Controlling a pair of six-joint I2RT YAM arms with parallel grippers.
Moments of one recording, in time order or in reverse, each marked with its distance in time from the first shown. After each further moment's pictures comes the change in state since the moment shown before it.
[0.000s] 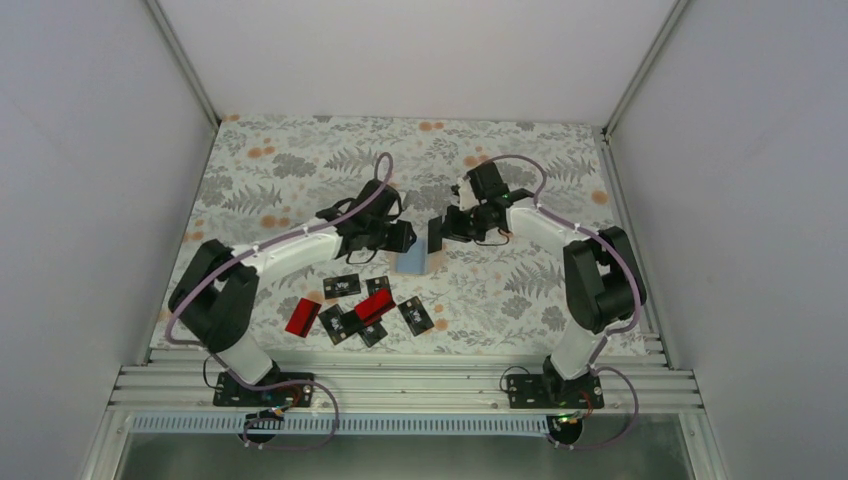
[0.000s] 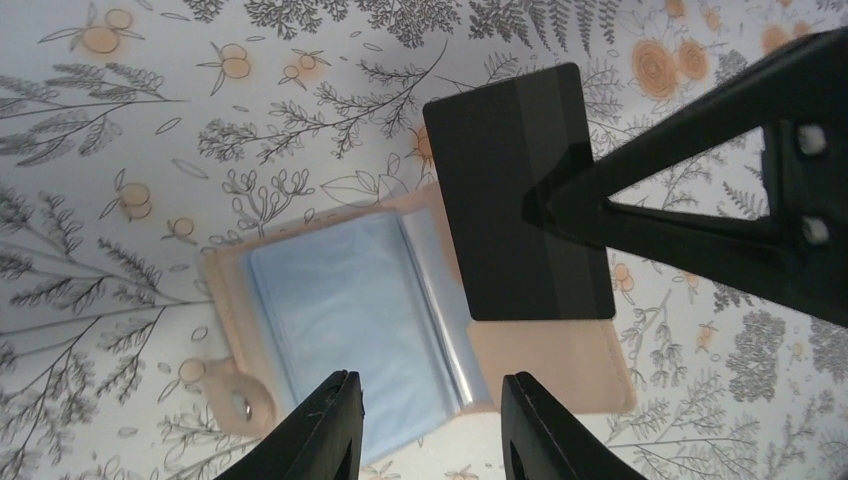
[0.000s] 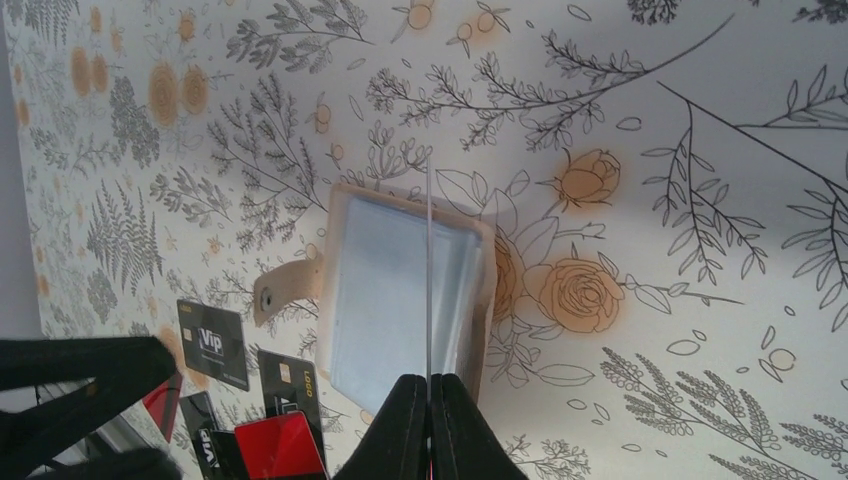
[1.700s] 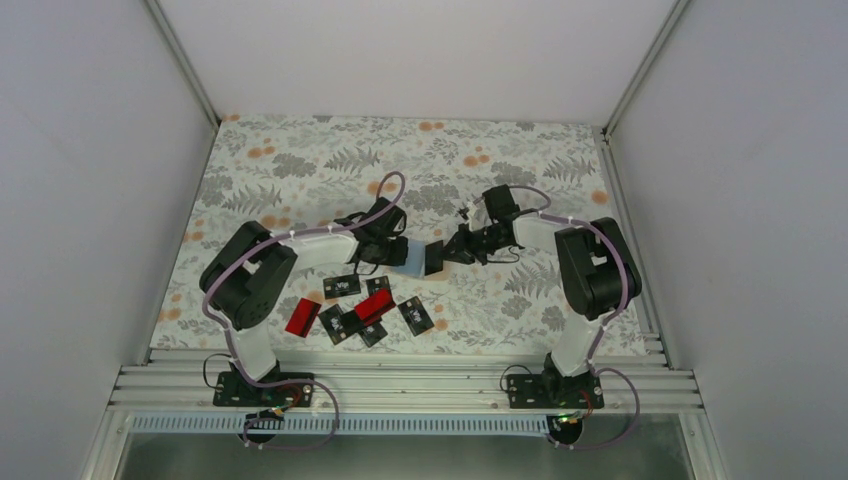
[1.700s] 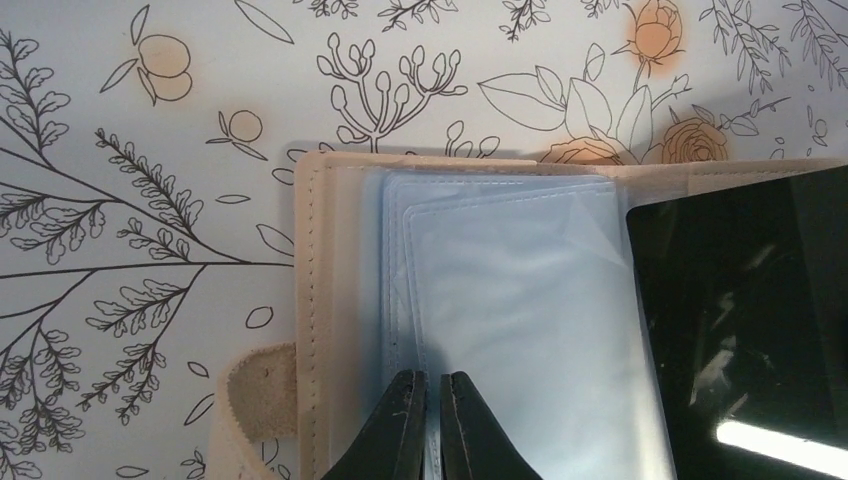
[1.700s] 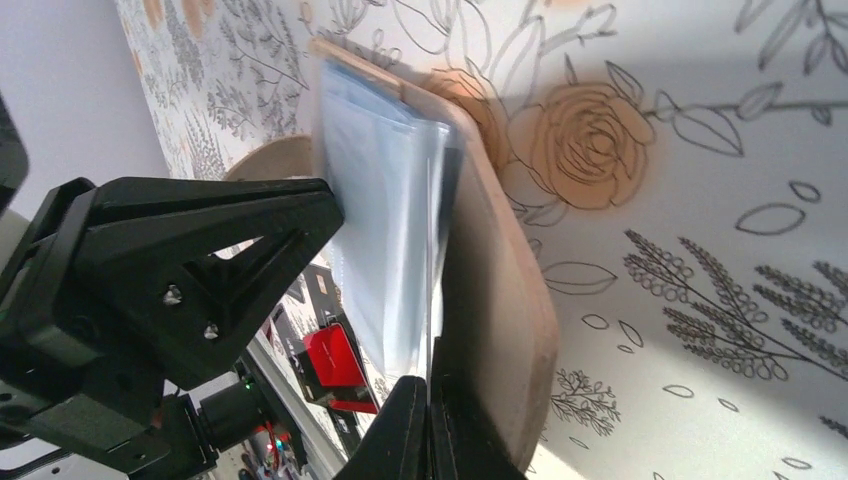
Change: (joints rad) left arm -0.001 0.216 -0.034 0.072 -0.076 -0.044; right arm -0.102 0.074 -0.191 0.155 -0.369 0.043
